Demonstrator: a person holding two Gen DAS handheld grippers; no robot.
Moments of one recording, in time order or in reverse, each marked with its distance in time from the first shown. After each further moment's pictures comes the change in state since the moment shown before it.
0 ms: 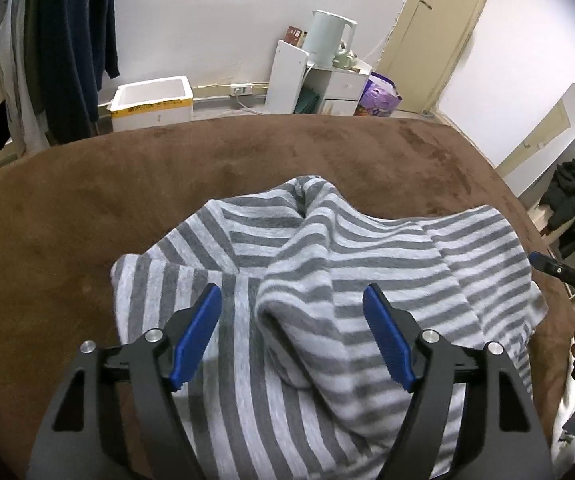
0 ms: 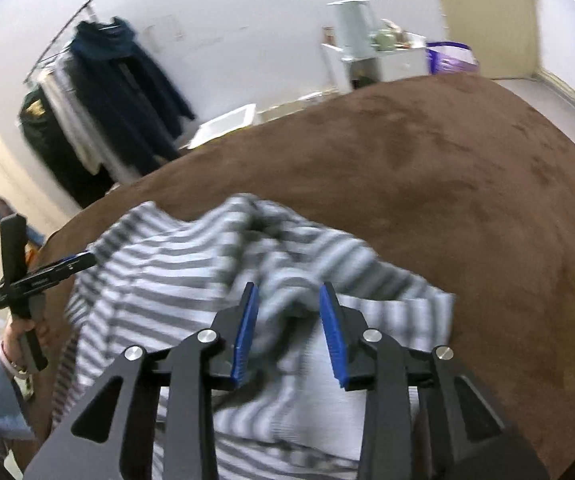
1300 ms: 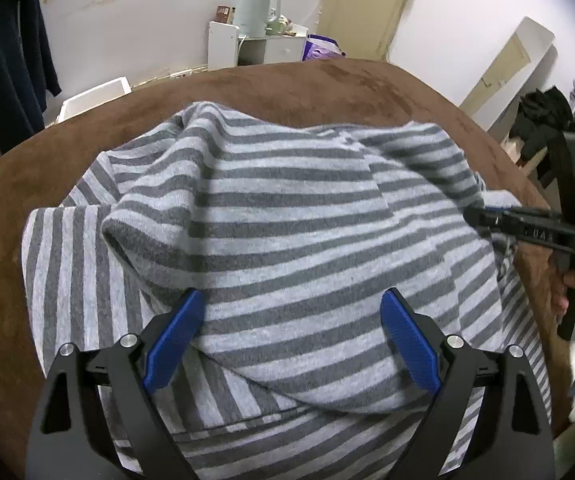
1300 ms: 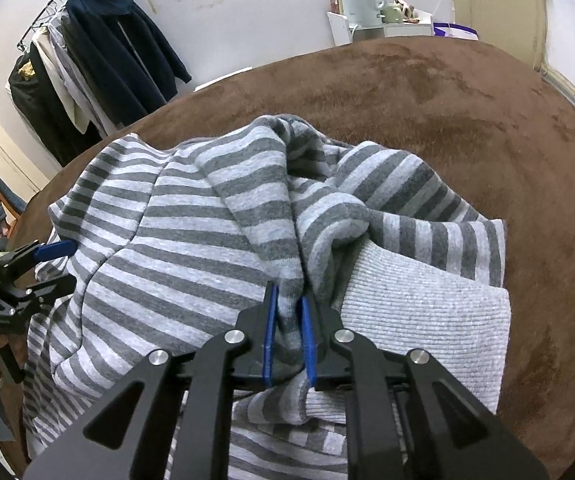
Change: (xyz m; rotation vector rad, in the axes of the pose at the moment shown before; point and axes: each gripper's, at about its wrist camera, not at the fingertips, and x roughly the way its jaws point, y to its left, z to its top) left arm 0.020 -0.066 -0.048 0.182 0.082 -0.082; right arm 0.044 0.018 -0.045 -0.020 0.094 -0.071
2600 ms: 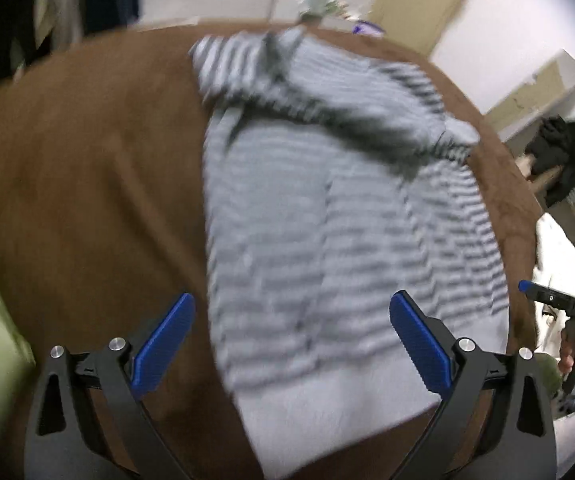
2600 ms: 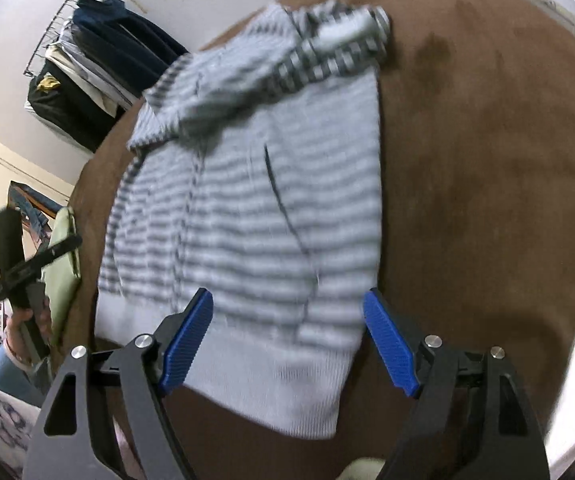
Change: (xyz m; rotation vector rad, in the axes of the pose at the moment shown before) left arm -0.168 -0.011 -0.209 -0.255 0.107 0.055; right arm -0.163 0.042 -0.245 0.243 0.132 0.108
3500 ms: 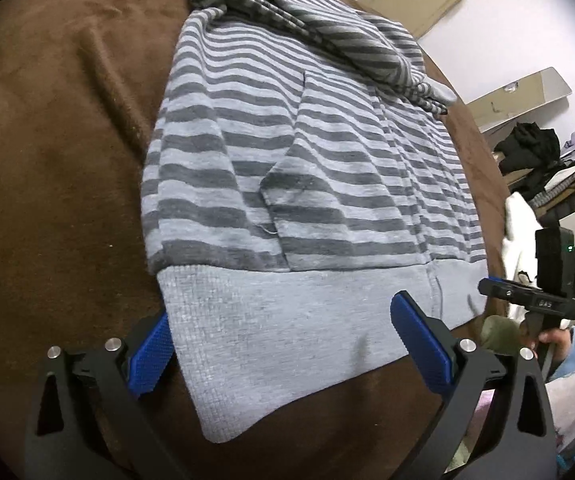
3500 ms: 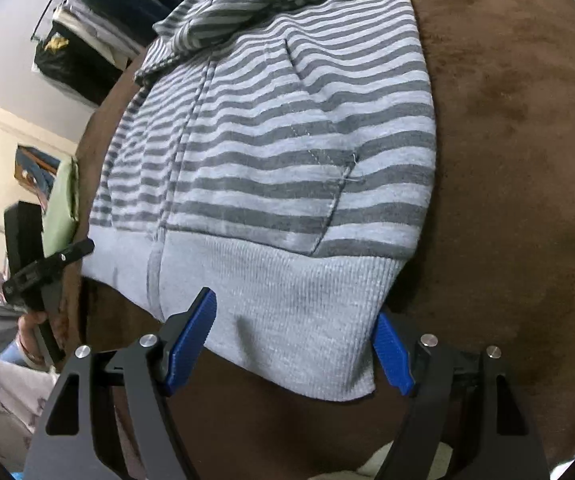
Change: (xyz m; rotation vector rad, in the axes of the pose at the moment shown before) left arm 0.035 -0.007 -0.059 -0.045 0.084 -0.187; right arm 0.046 0.011 -0.047 -0.037 0.130 0.058
